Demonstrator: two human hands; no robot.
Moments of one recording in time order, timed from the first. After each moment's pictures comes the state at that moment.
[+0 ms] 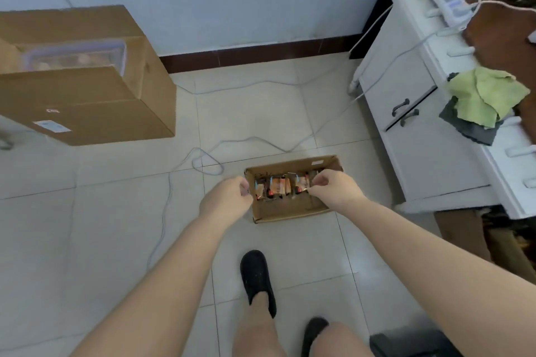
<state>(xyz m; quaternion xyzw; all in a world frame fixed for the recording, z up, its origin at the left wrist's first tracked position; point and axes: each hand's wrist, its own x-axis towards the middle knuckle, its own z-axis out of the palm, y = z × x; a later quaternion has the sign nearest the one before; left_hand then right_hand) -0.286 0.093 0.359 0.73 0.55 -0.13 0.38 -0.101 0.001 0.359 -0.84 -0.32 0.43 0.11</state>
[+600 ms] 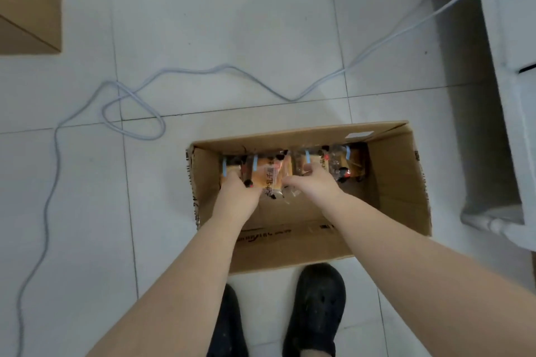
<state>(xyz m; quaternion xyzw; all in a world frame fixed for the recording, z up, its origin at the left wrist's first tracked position) -0.156 0.162 -0.104 0.50 0.65 -0.11 0.56 -0.020 0.112 -0.108 -0.81 -0.13 0.57 0.10</state>
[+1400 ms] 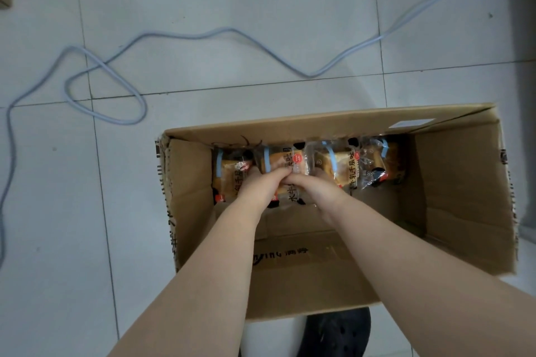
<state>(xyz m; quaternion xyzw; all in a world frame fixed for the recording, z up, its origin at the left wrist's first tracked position) -0.123 0.168 -0.210 0.32 0.67 -0.12 0.65 -0.023 0.108 -0.223 -0.73 -0.01 0.65 0.20</state>
